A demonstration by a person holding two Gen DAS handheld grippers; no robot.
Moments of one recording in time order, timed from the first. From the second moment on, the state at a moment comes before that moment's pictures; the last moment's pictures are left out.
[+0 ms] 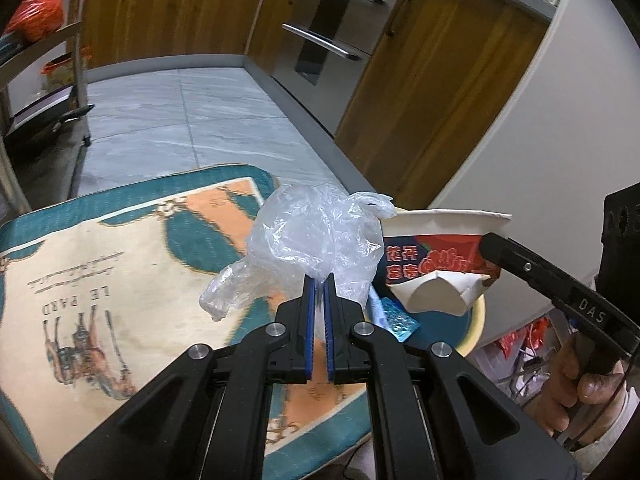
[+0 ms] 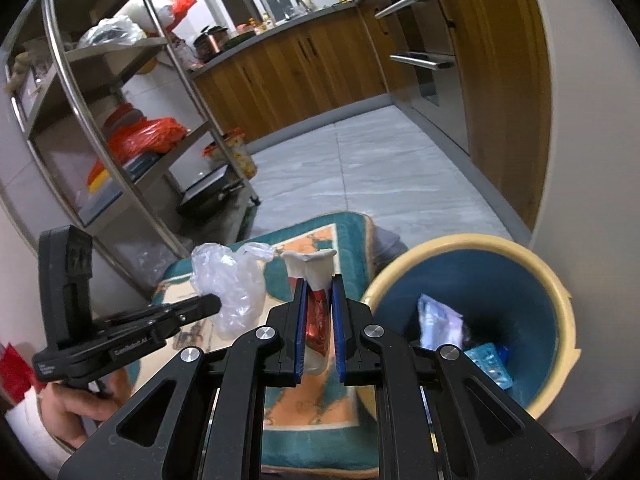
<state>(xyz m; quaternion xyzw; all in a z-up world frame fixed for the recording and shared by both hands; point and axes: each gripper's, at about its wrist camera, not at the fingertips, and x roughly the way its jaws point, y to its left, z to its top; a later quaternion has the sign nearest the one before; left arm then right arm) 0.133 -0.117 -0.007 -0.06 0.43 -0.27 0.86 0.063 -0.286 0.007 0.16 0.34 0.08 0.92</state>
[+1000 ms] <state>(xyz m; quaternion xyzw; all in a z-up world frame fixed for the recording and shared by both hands) 0.139 -0.252 -0.093 0.01 0.52 -0.34 0.78 0.064 -0.341 -0.066 0.14 0.46 -0.04 0.87</state>
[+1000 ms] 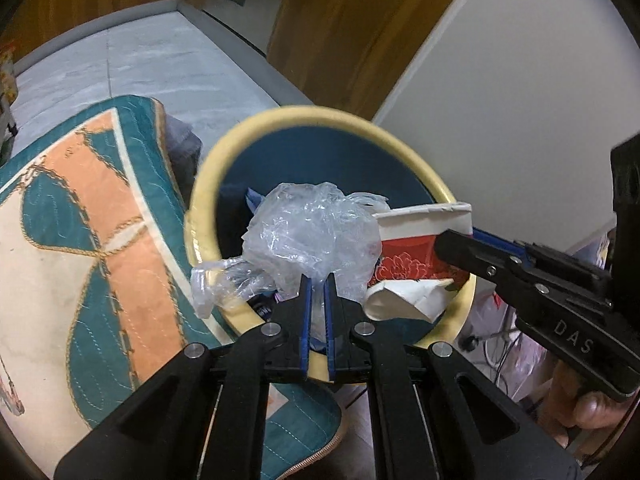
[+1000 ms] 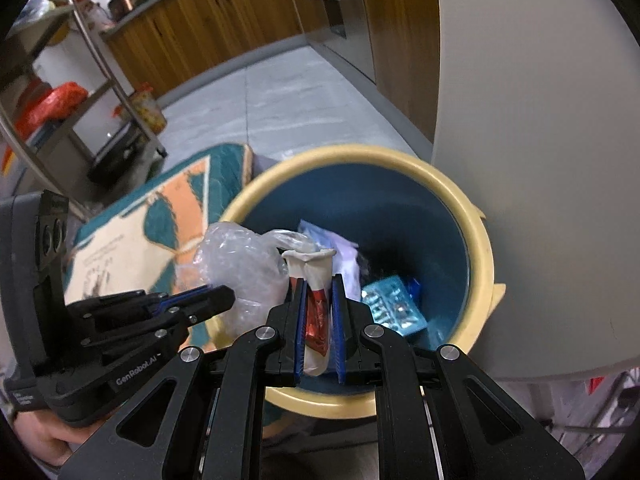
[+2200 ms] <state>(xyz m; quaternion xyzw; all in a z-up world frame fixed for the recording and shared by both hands) 0.094 -0.176 -0.006 0.01 0.41 -0.32 0.85 -0.024 -0.331 -0.026 0.15 0.36 -0.02 0.92</state>
